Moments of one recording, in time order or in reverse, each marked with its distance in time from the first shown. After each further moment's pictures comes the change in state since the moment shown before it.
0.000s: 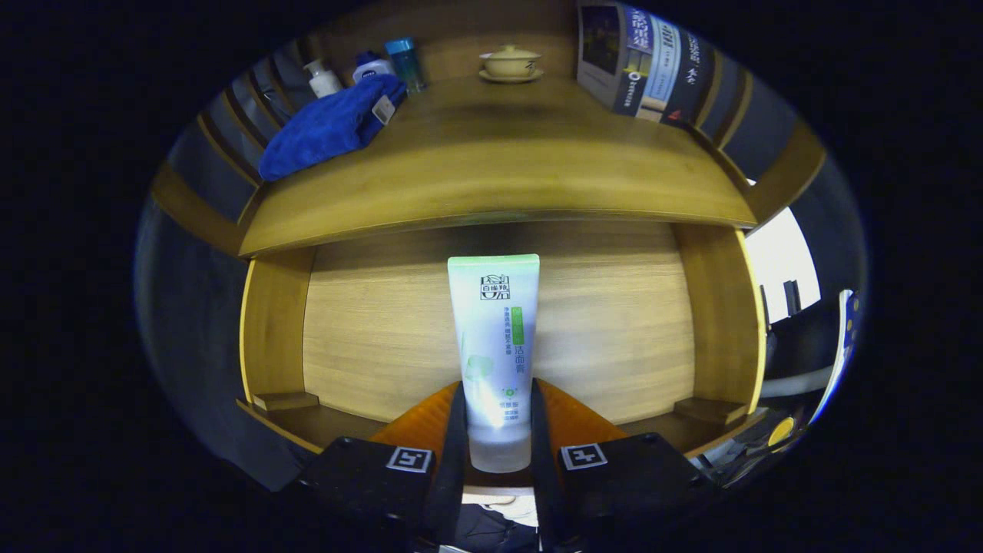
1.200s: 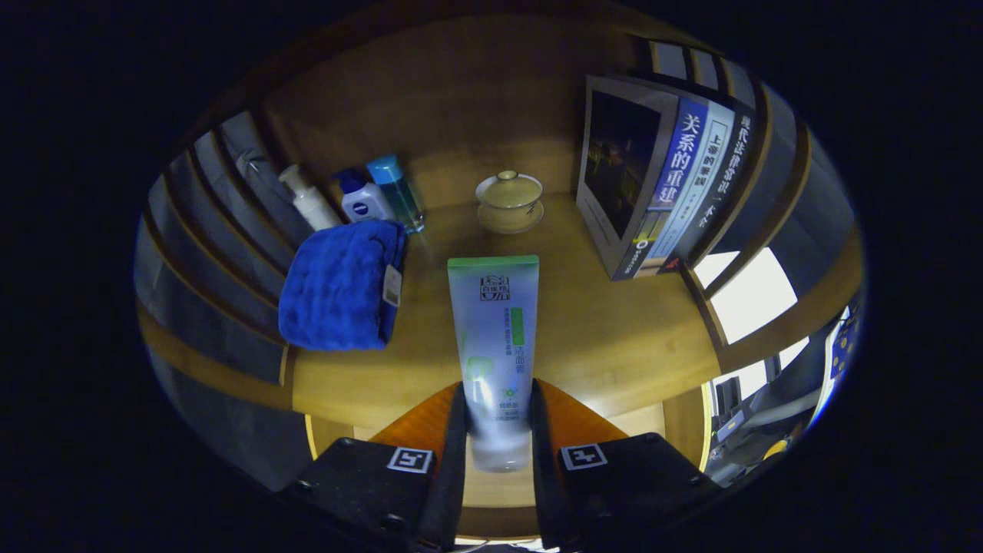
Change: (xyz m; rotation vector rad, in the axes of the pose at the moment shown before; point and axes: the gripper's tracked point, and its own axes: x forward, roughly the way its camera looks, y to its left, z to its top) arm -0.036 0.026 0.216 0.063 -0.237 -0.020
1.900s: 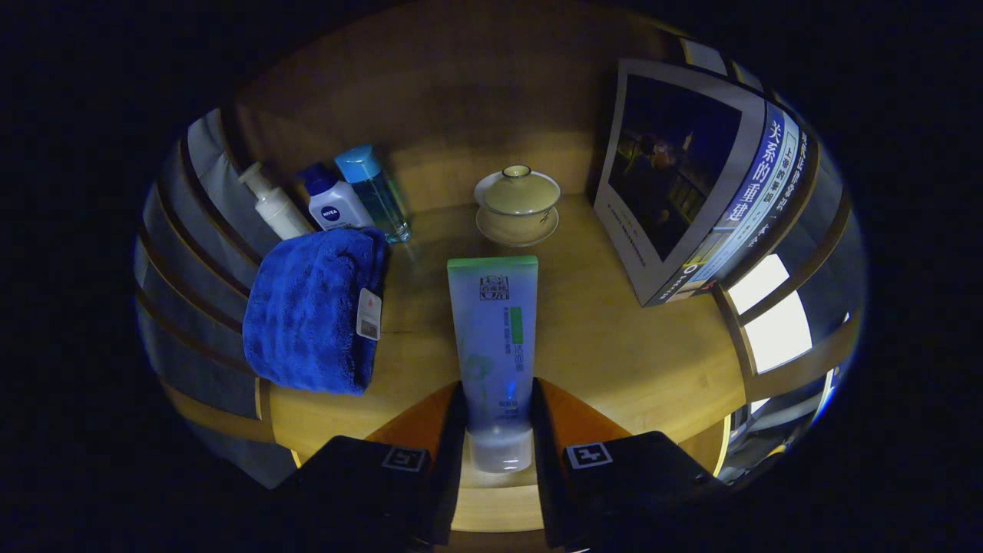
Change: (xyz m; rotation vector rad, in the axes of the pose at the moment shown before) arm 0.057 0.011 0.017 0.003 0.014 -0.023
